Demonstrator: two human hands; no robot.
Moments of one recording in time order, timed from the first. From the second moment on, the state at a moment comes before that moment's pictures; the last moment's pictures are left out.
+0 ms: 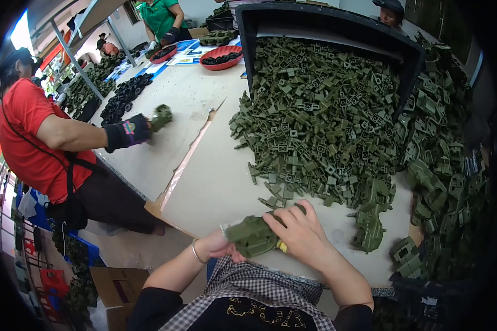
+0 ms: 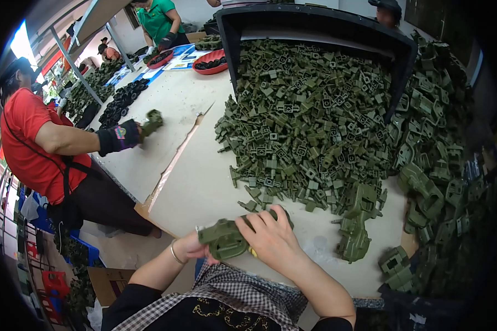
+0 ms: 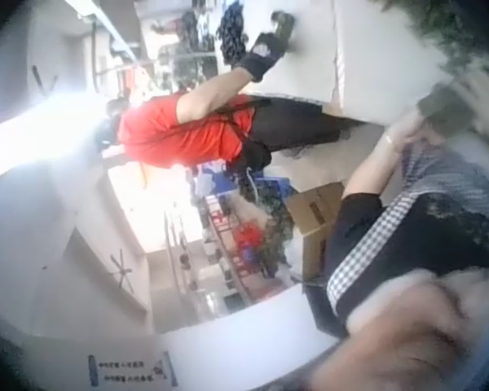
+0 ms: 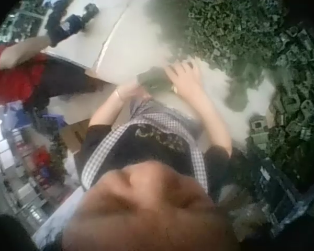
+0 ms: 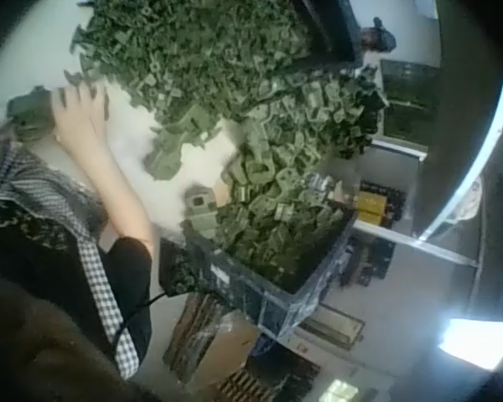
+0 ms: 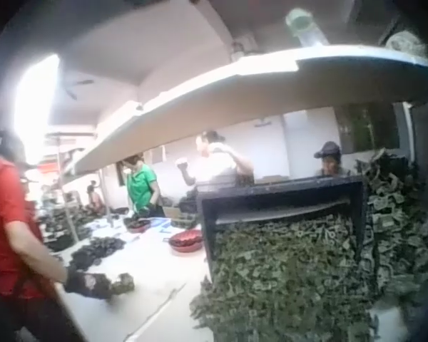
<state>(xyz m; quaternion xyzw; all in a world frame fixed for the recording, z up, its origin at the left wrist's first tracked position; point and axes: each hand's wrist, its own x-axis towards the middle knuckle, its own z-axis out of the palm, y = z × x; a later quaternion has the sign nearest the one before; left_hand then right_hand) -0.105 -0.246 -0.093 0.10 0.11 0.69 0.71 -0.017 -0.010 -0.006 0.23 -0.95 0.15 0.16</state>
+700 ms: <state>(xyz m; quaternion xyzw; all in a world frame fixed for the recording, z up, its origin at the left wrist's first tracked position) -0.122 -0.245 -0.085 0.23 0.65 0.63 0.35 -0.072 -0.015 -0.006 0.20 -0.93 0.27 -0.15</state>
